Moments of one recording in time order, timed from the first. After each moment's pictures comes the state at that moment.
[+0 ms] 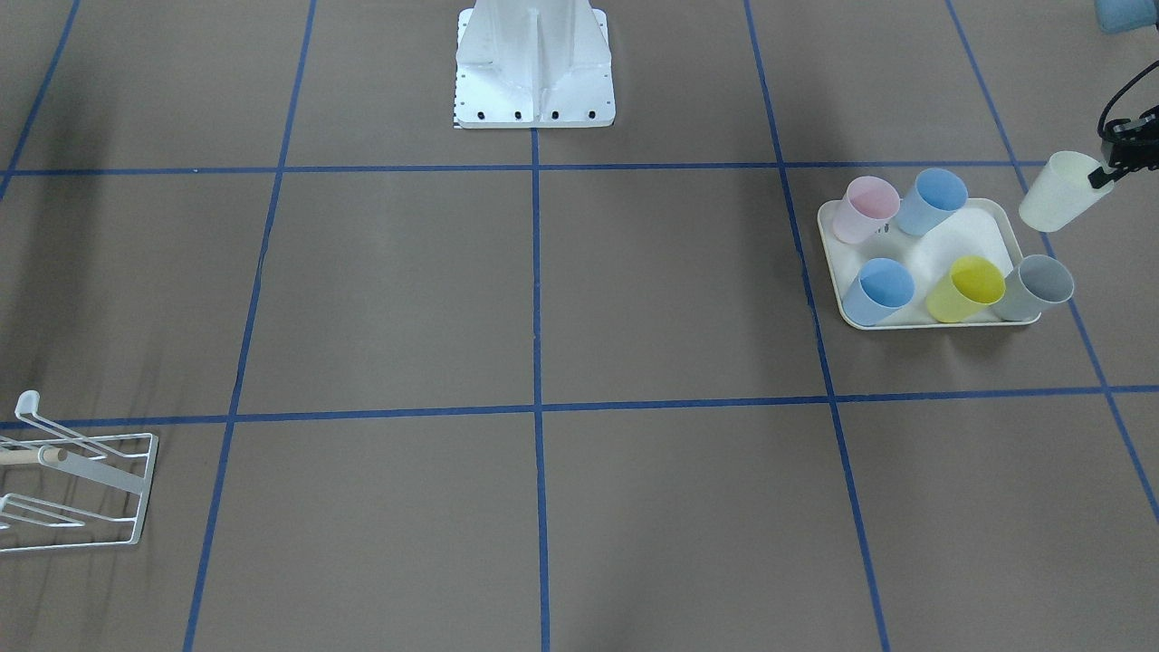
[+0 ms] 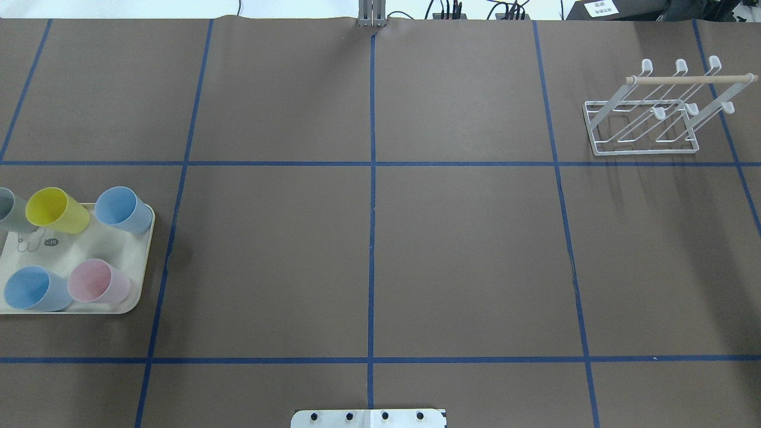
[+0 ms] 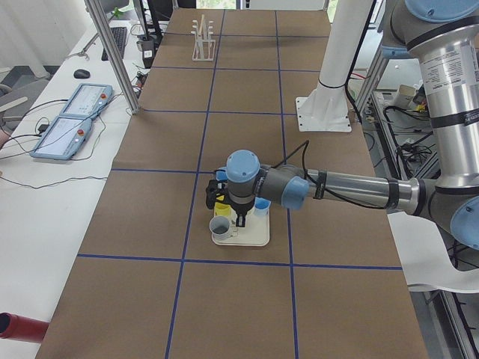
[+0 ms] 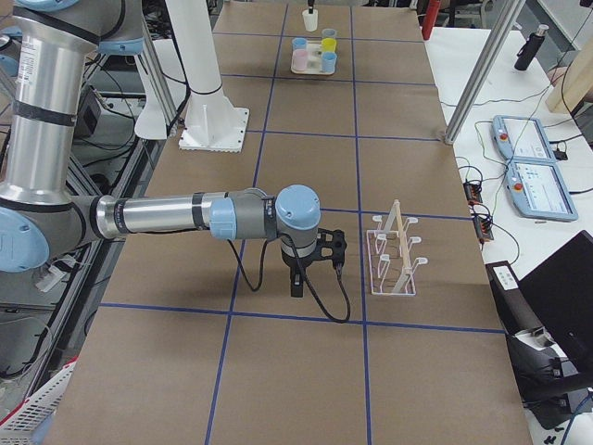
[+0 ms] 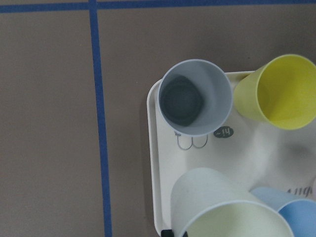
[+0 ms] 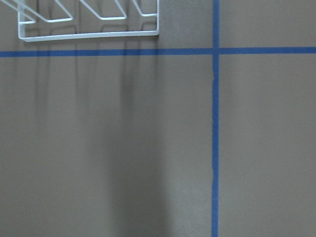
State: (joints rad) left arm -1.37 -1.32 -1.96 -1.75 -2.42 -0.35; right arm 1.49 -1.80 1.91 -1.53 2.42 0.15
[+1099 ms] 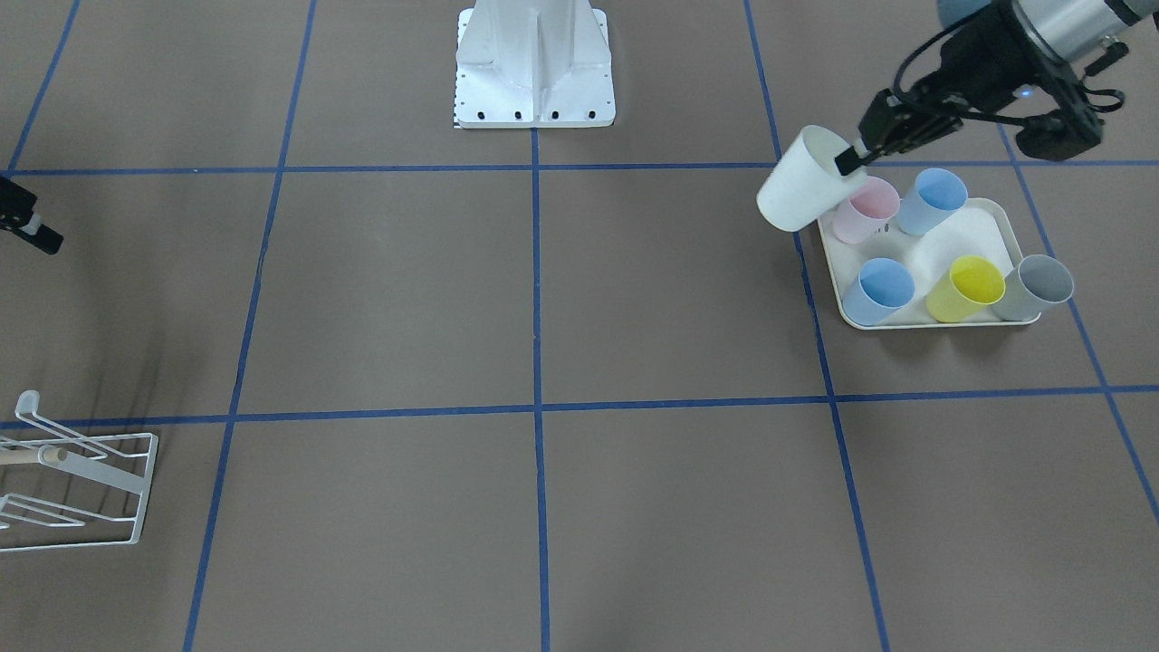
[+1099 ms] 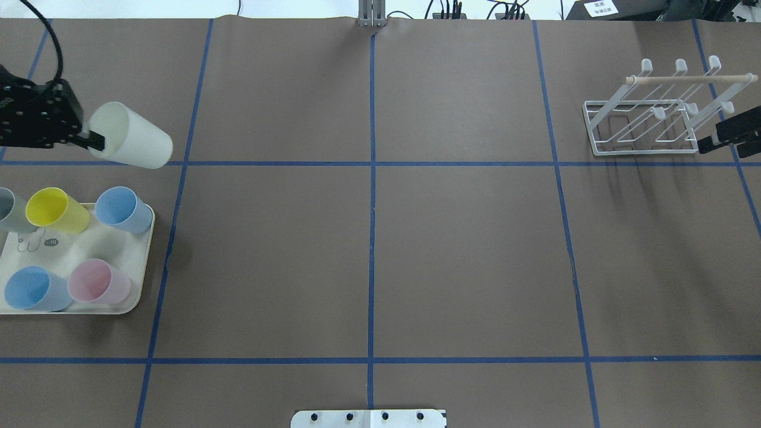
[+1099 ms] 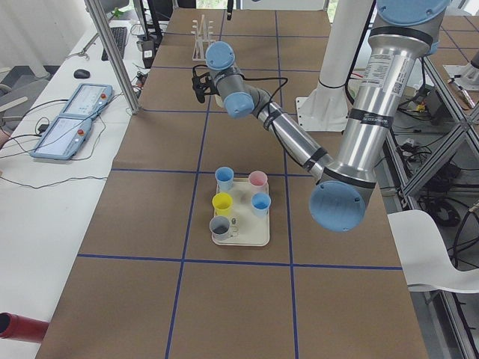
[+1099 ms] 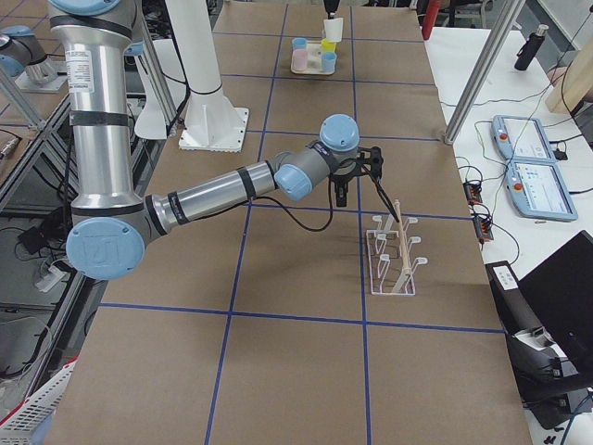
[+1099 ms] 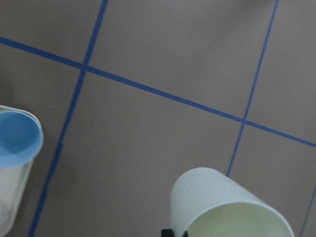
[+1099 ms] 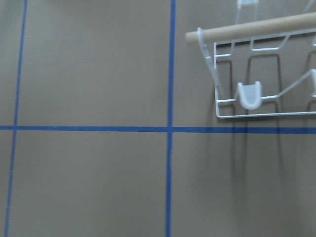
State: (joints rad) left arm -1.07 -1.86 -2.03 -2.00 -2.57 -1.57; right arm 1.24 -1.53 1.90 -1.10 2.51 0.87
